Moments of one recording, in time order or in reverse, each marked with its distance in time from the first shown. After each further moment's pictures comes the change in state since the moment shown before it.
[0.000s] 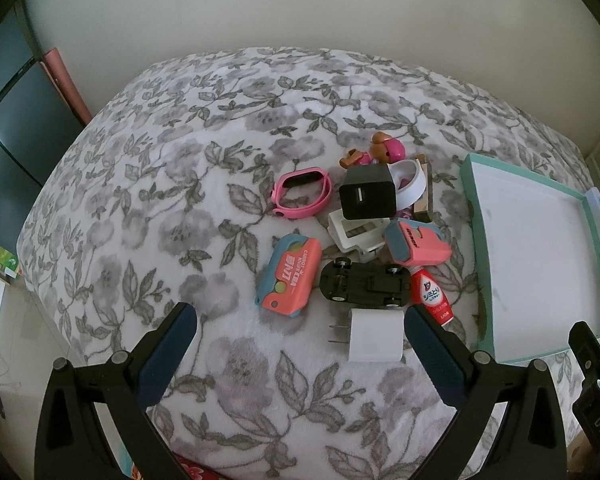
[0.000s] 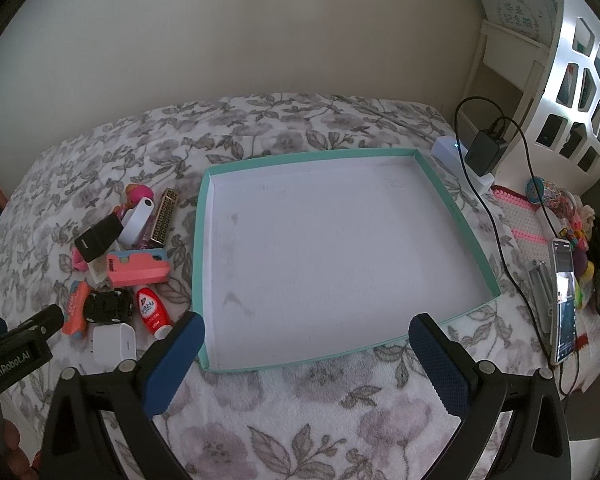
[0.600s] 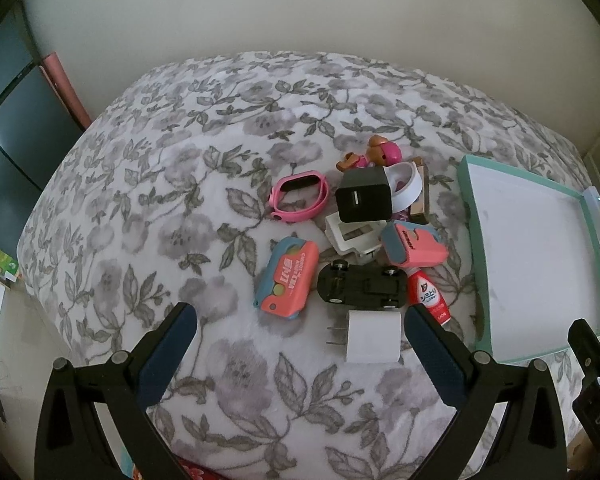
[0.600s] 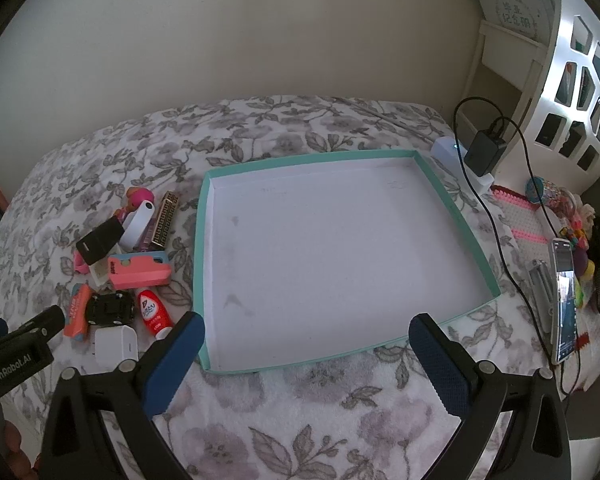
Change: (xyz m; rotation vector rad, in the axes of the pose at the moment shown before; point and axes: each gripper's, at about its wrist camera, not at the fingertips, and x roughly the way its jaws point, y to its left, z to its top) left arm -0.002 -0.002 0.001 0.006 -0.008 0.000; right arm -0.001 -0.001 0.000 0.001 -0.001 0.000
